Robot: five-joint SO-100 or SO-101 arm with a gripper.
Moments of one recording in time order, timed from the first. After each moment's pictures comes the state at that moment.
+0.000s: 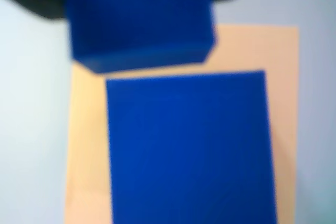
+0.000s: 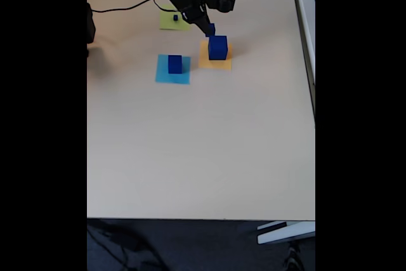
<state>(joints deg) 5.0 88.0 90.5 52.6 80.3</state>
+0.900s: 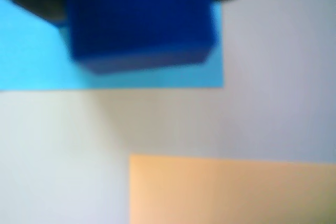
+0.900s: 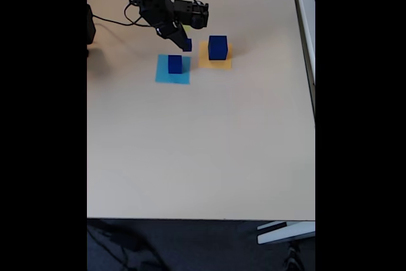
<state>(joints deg) 10.2 105.7 123.3 36.5 77.9</state>
